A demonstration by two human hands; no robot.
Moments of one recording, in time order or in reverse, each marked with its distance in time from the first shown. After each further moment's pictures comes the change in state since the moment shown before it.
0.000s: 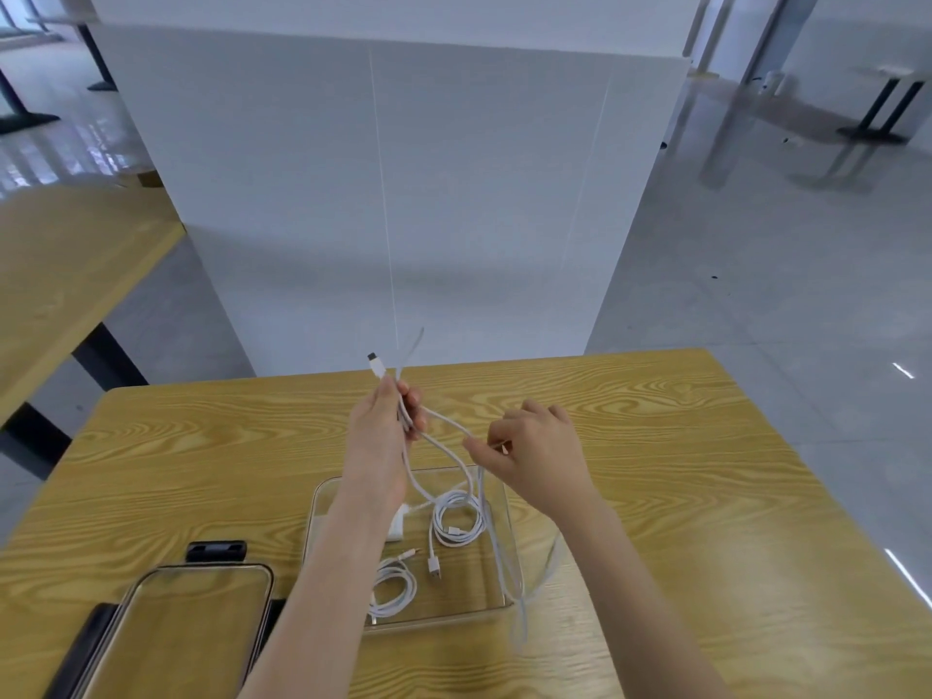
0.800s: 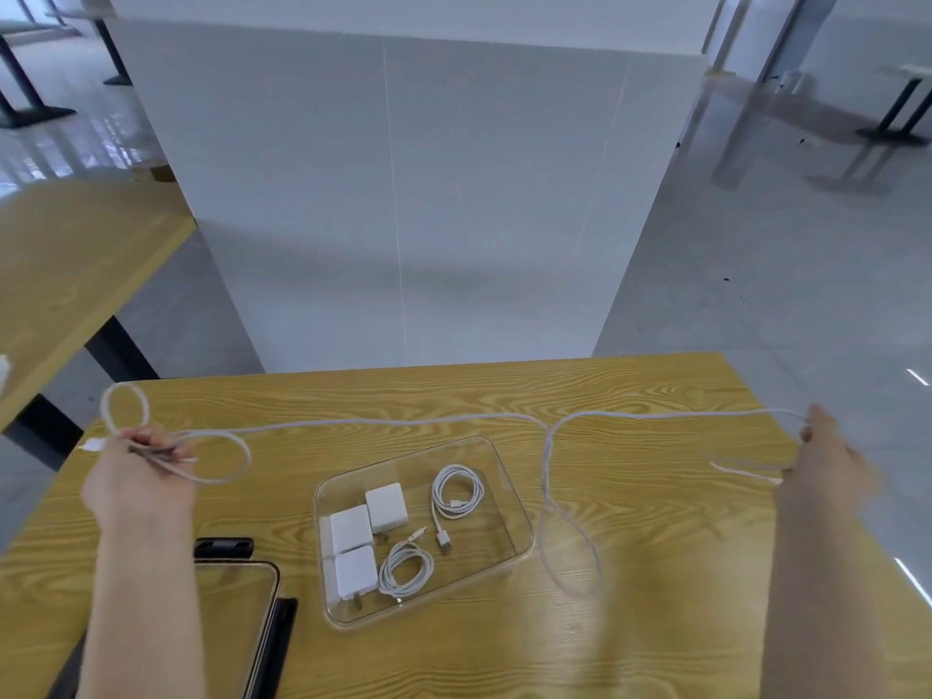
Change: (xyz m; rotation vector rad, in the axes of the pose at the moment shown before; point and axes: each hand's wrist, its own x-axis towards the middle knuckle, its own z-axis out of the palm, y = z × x) left_hand 0.043 0.066 -0.168 -0.480 0.470 0.219; right_hand -0.039 0.164 -0.076 0.843 0.962 1.300
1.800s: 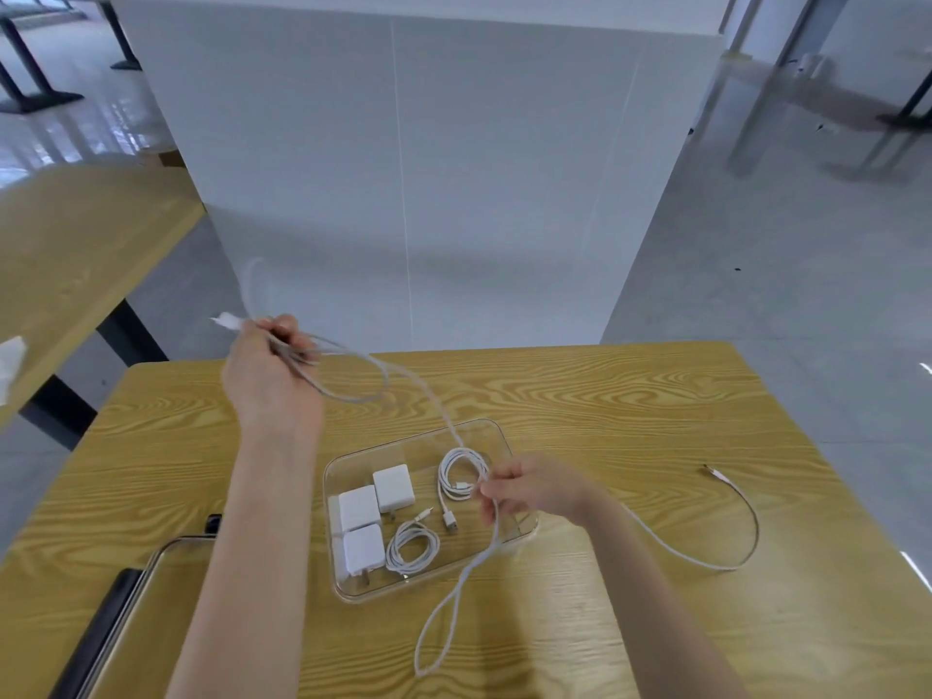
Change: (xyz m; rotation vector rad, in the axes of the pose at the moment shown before) left_hand -0.080 -0.039 0.091 -0.010 -0.224 -0.016; right_hand -0.155 0.074 0.061 -0.810 -1.761 -0.070
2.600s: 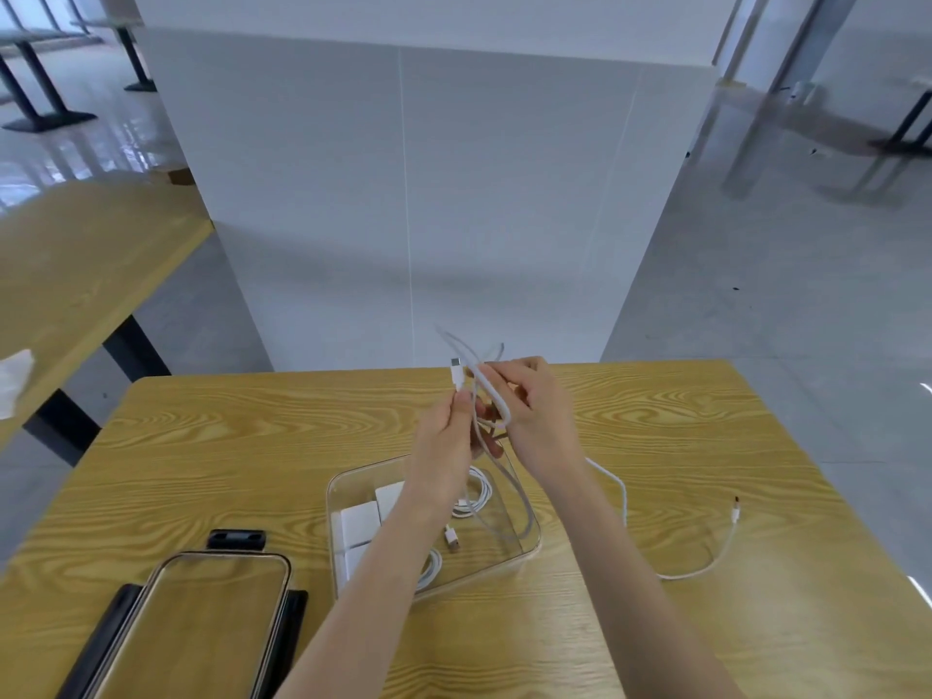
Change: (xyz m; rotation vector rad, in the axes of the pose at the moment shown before) left_hand -0.073 -0.084 0.002 0.867 -0.470 -0.094; right_hand -0.017 -0.095 0.006 0.056 0.778 -0.393
